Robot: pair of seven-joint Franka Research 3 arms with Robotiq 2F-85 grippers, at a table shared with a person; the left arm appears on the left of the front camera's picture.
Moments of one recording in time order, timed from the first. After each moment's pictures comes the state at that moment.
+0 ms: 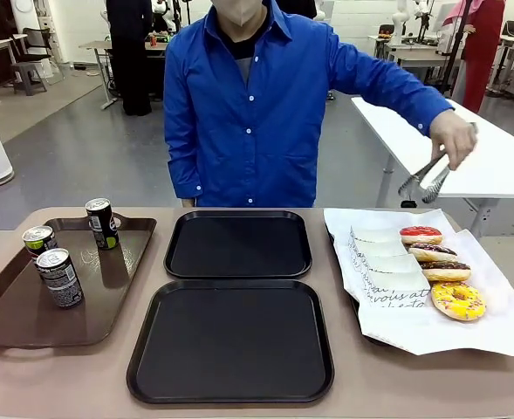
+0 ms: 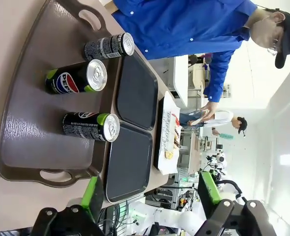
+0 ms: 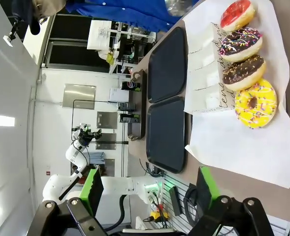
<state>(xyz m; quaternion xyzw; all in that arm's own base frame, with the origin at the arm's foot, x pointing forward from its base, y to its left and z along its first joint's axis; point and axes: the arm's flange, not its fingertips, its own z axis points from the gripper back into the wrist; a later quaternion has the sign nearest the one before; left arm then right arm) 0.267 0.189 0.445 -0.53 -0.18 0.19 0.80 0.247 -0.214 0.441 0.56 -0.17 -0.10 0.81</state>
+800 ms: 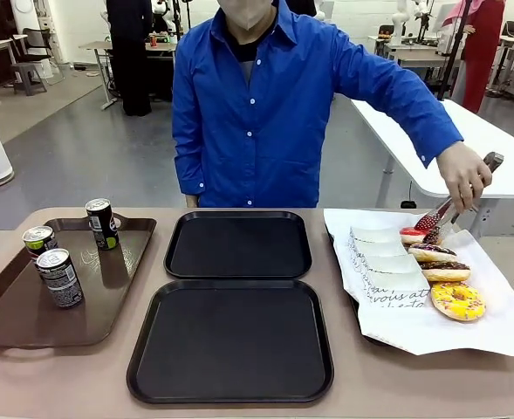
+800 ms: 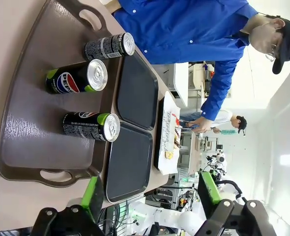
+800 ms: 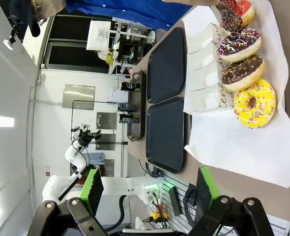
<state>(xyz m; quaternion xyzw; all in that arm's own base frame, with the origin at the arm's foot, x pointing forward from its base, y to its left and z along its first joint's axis) 0.267 0.190 0.445 -0.53 -0.18 0.20 0.81 0.247 -0.215 0.442 0.55 -0.18 -0.10 0.81</state>
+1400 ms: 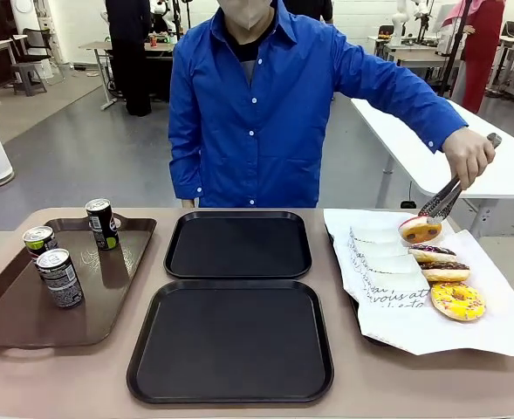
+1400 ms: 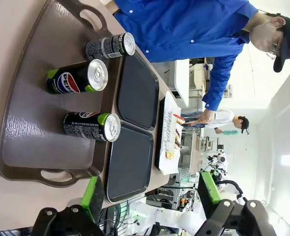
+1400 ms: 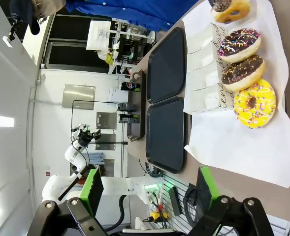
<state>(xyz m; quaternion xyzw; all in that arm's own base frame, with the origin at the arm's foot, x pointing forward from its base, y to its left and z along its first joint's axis) 0.267 0.189 0.447 -0.53 -0.18 0.19 0.81 0.247 -0.215 0.442 0.55 -0.18 -0.10 0.81</state>
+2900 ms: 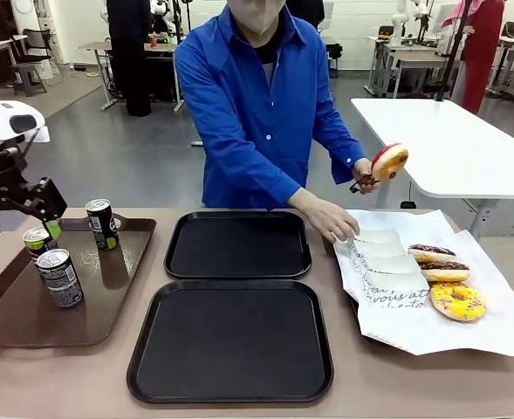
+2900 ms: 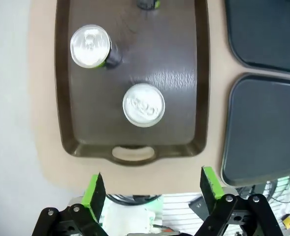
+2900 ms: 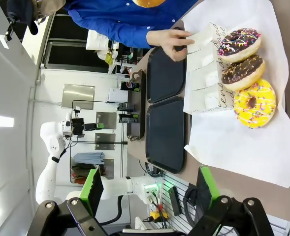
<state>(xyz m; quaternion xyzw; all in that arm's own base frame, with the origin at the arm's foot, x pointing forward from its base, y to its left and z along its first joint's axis) 0.350 -0.067 0.502 0.00 -0.07 0.03 1.00 0.247 -0.214 0.442 0.55 -0.17 -0.10 0.81</state>
